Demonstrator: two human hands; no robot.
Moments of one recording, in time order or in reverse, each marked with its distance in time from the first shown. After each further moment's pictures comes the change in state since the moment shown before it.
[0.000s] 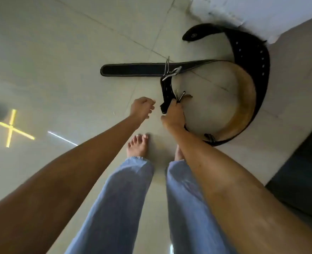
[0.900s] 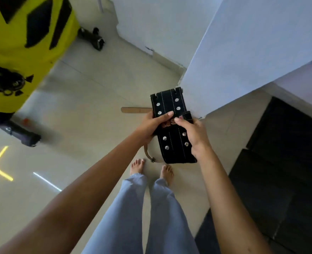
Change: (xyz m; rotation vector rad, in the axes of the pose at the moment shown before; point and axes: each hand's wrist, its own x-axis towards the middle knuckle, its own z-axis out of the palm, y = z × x) left_hand -0.445 0.217 -0.115 -0.470 -0.400 0.379; right_hand -0.401 -0.118 -0.395 1.042 -0.010 -0.167
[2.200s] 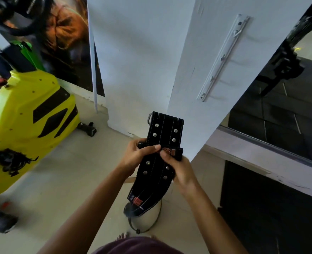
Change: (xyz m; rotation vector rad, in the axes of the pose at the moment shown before) left_hand -0.221 0.149 0.082 0.229 -0.162 0.626; right_hand -0.221 -0.130 -0.011 0.186 -0.156 -0.403
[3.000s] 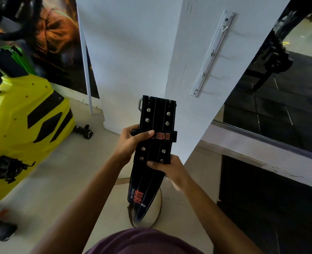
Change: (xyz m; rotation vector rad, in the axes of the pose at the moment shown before) left_hand 0.005 0.028 -0.003 -0.038 0.004 0.079; right_hand -0.007 0.011 0.004 -0.232 -0.094 0.024
